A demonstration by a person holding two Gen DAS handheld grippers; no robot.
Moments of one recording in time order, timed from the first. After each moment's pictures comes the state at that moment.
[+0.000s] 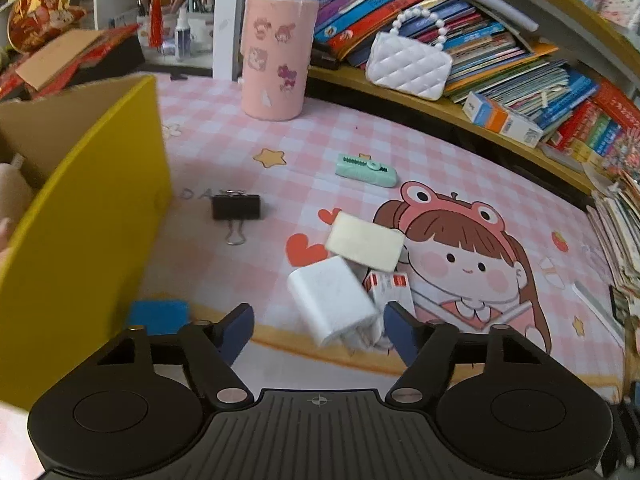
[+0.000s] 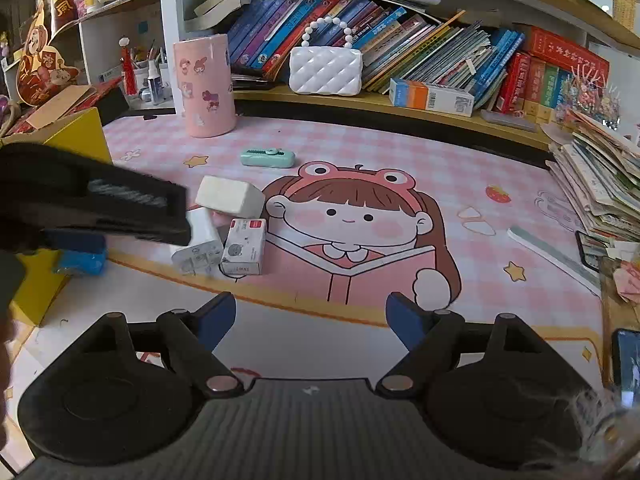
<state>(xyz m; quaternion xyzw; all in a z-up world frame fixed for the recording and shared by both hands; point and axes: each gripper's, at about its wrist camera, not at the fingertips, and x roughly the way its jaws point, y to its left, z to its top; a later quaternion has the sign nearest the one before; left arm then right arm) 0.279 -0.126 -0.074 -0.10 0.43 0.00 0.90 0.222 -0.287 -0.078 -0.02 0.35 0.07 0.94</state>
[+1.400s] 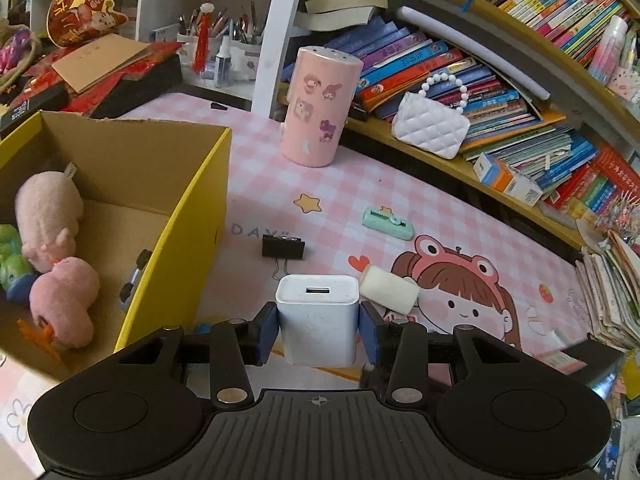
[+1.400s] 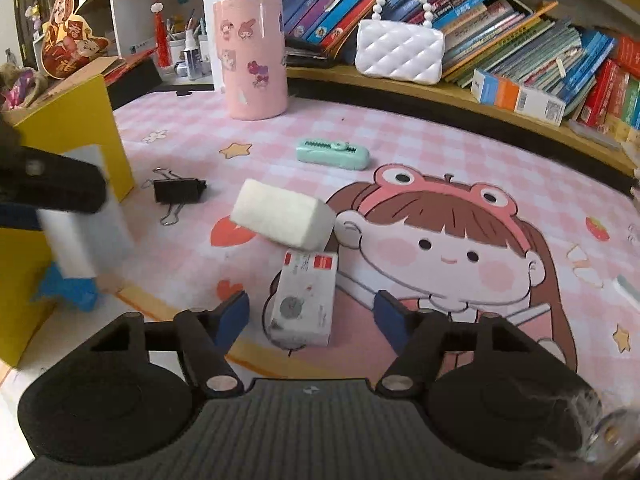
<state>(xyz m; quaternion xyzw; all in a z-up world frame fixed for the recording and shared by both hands) 0.245 -0.082 -0.026 -0.15 0.39 0.02 0.91 0.303 -0.238 -0.113 -0.04 0.36 0.14 0.92</state>
